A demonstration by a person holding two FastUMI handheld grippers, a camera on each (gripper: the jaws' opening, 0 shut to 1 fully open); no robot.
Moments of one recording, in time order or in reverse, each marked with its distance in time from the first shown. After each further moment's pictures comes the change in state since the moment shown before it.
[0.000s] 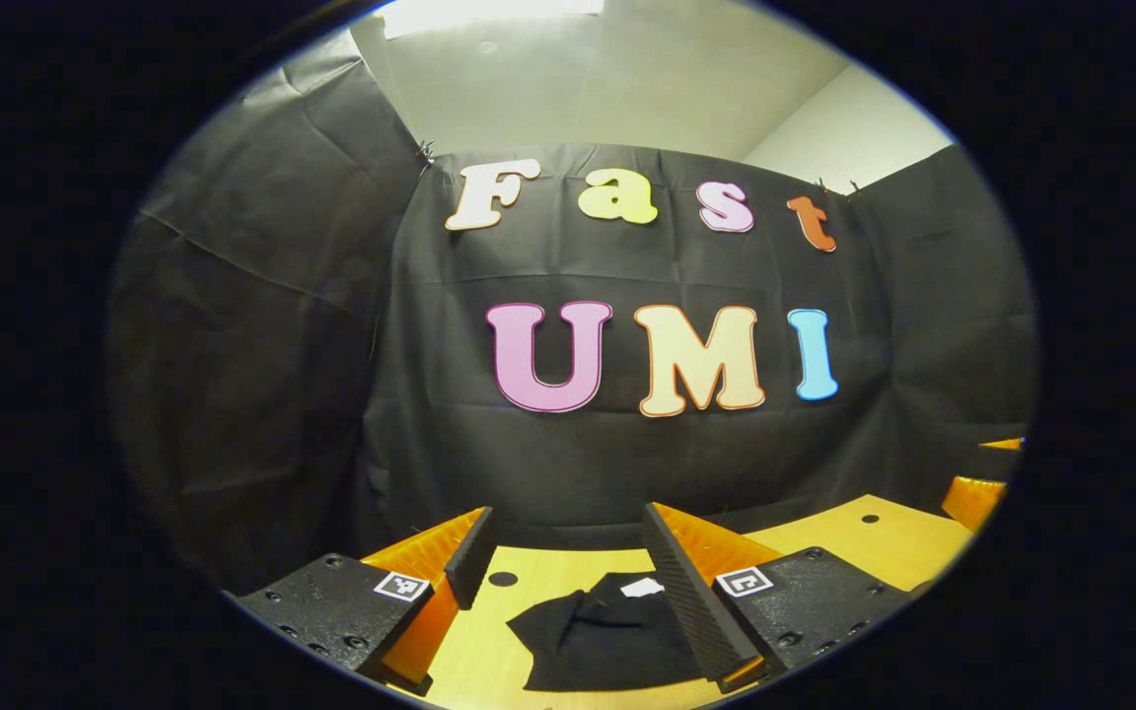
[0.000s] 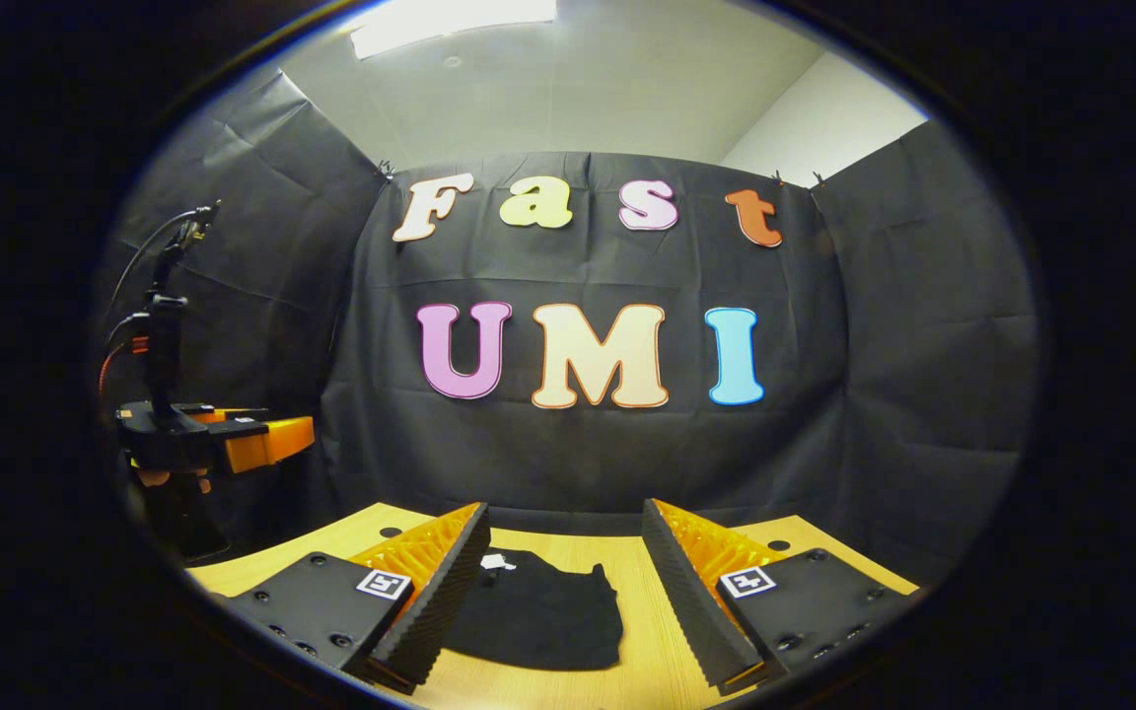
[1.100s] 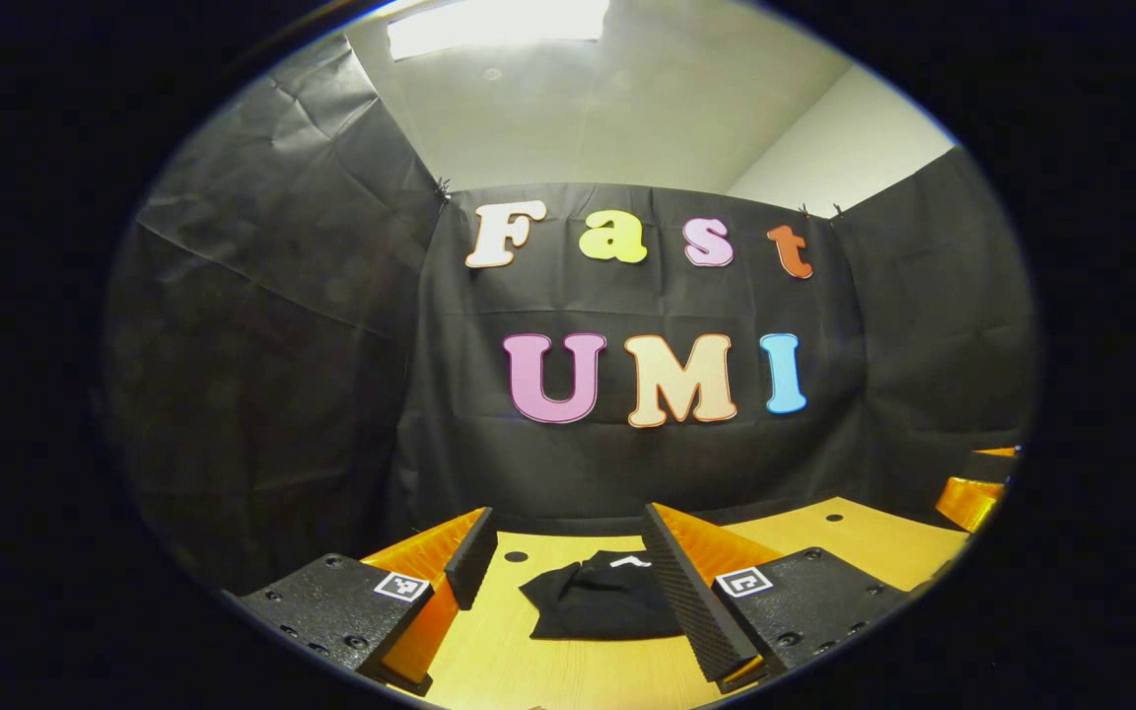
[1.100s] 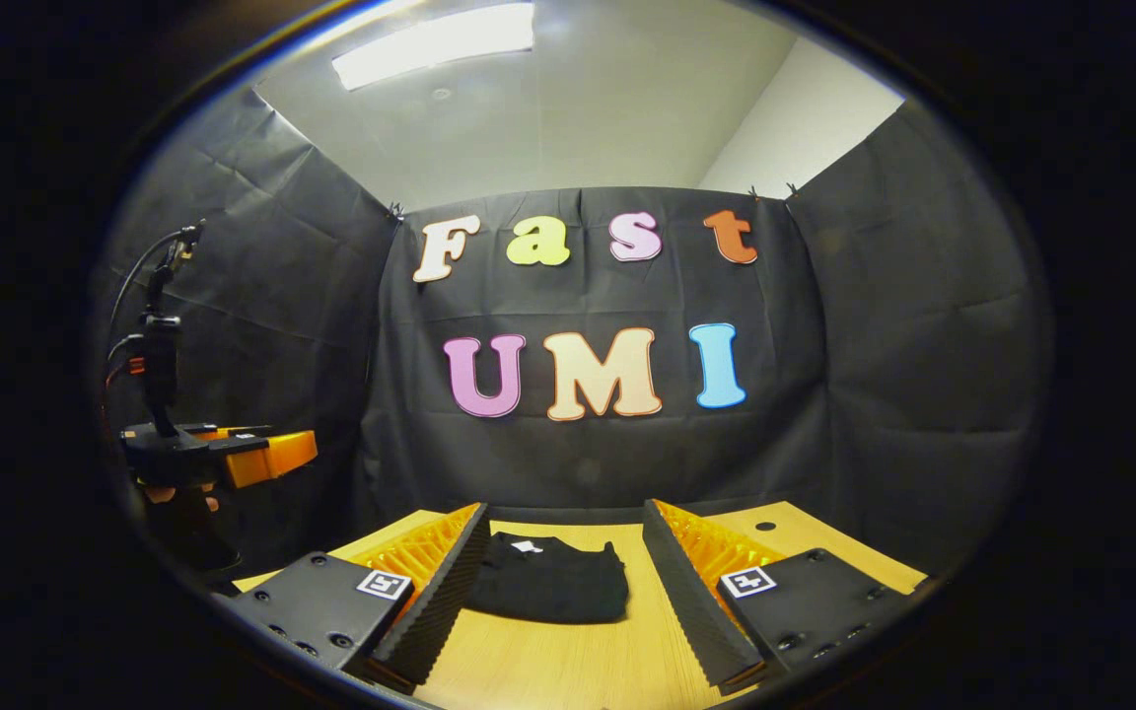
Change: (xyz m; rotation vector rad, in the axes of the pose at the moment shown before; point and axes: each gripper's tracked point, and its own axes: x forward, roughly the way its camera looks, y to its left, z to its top) left arm -0.153 -0.007 0.036 0.009 -0.042 0.021; right arm -0.148 -0.006 0.003 0.054 -0.046 0.043
